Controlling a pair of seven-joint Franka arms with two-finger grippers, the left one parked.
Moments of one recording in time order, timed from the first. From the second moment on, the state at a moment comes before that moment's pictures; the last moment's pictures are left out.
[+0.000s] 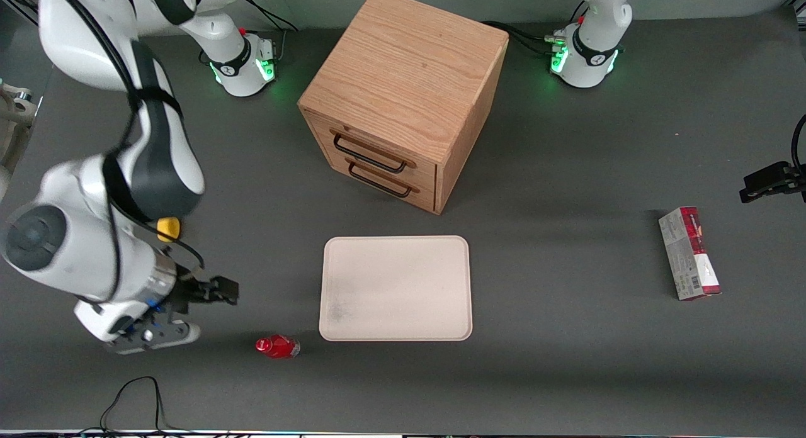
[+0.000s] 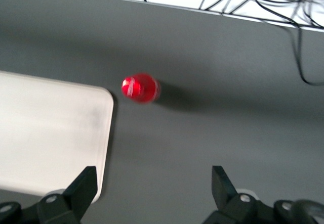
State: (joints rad) arm 0.20 0.75 0.00 -0.97 0.01 1.82 0.06
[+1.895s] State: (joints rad) arm 0.21 0.98 0.04 -0.92 0.01 2.12 0.07
